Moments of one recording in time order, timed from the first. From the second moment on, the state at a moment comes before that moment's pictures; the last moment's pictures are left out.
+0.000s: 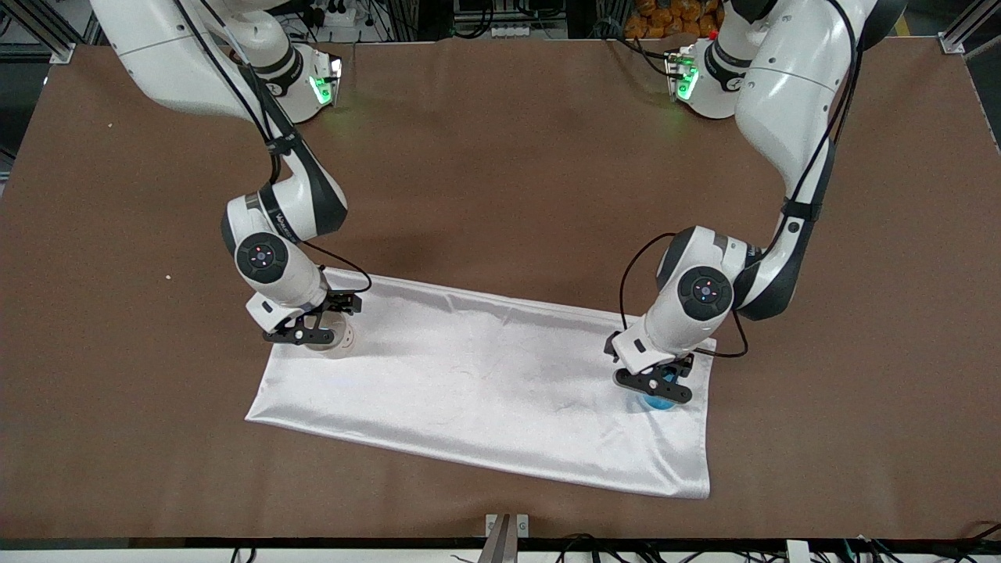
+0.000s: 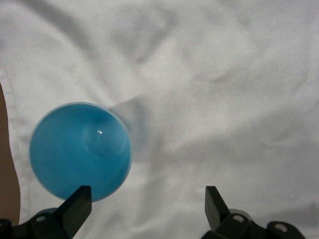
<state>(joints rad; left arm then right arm) -0.33 0.73 -0.09 -1.49 0.10 2.33 -0.13 0.19 0.48 0.11 -1.93 -0.16 2.33 0.44</state>
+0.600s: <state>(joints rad) -0.33 0.74 -0.08 -1.48 0.10 2.35 -0.08 0.19 0.51 0.11 -1.93 -0.16 2.39 0.43</state>
